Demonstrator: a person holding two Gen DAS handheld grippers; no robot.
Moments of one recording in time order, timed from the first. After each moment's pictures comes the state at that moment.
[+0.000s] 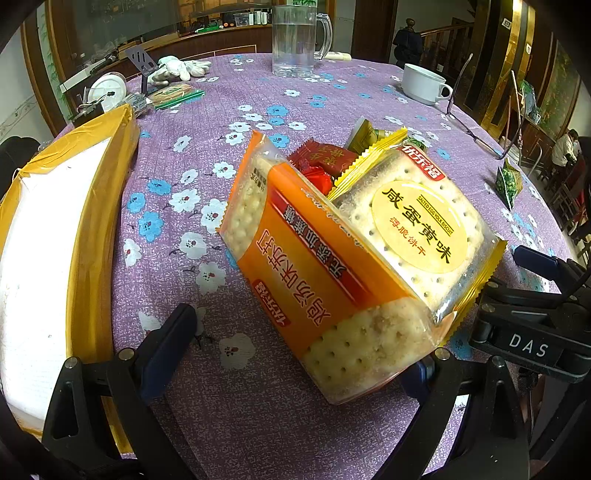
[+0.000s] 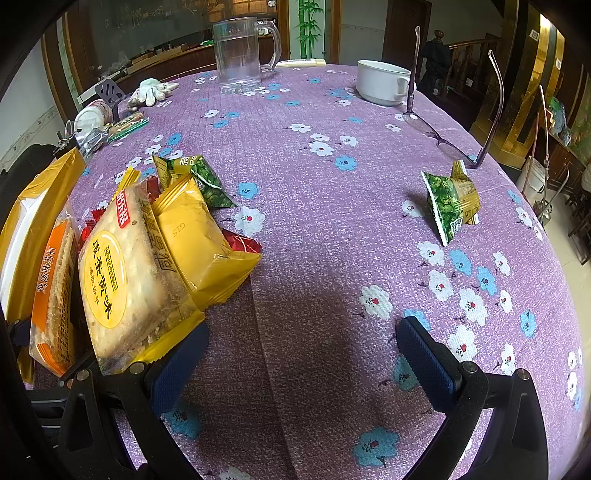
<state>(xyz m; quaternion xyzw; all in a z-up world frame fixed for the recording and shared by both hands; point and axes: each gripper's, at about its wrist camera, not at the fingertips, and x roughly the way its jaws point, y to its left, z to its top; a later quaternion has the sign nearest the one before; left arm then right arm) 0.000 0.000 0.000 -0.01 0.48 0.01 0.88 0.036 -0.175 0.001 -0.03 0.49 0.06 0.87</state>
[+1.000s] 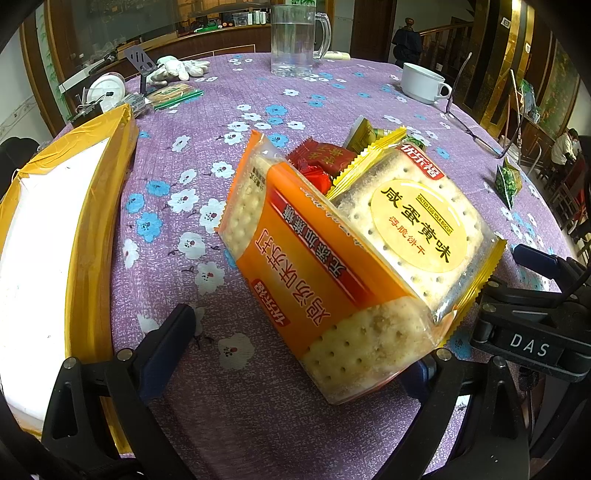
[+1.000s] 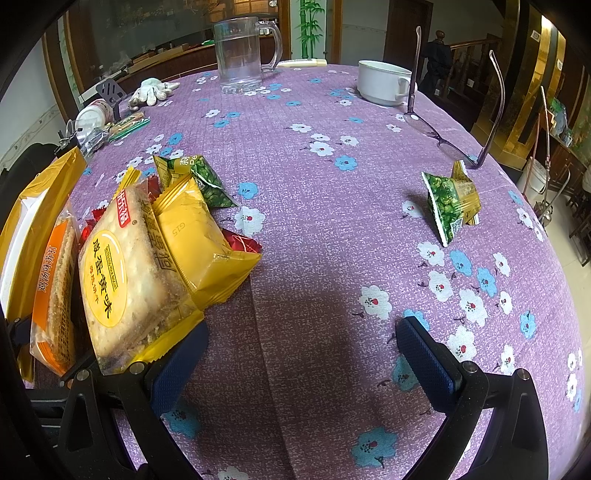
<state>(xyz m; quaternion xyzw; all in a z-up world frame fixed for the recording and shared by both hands) 0.000 0.000 0.000 -0.01 0.48 0.01 0.88 0.036 -0.175 0.001 -0.04 0.49 0.06 0.87</state>
